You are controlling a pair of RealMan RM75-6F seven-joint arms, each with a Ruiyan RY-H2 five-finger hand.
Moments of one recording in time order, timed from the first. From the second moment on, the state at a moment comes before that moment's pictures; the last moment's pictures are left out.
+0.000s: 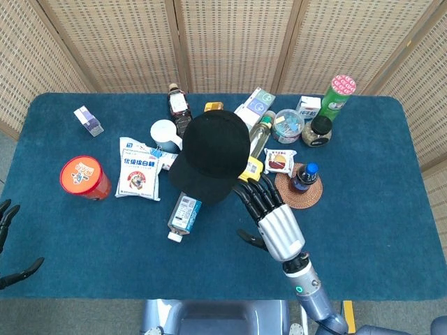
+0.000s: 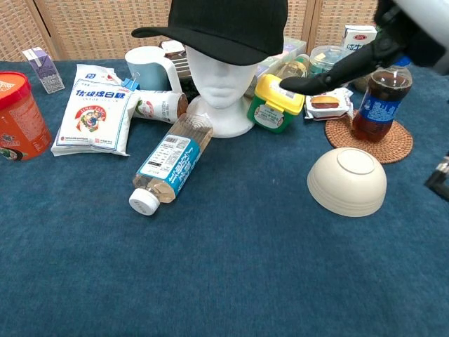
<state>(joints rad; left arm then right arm) 0.05 -0.95 0.03 -1.89 1.66 1.66 -0.03 0.43 -1.71 0.23 -1.69 -1.78 1.42 -0.37</state>
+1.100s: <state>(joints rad) 0.05 -0.92 0.01 -1.86 1.62 1.65 -0.13 0.60 -2.07 0.37 -1.33 -1.63 1.46 -0.55</state>
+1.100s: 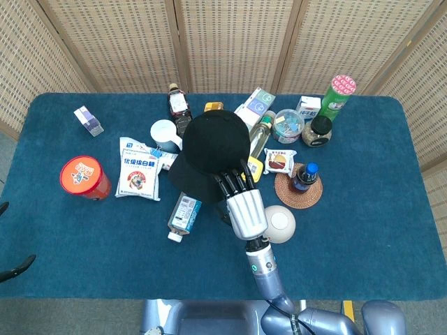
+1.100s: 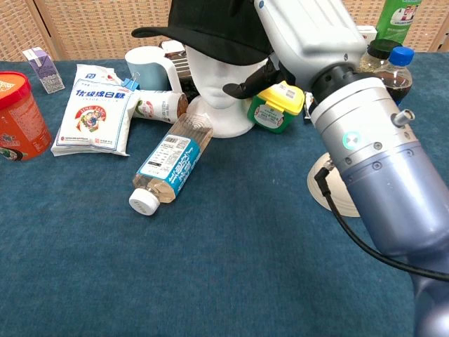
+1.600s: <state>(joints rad) 0.04 -0.92 0.01 -1.85 1.62 1.64 -0.12 0.65 -2.10 0.40 -1.22 -1.65 1.54 -0.51</state>
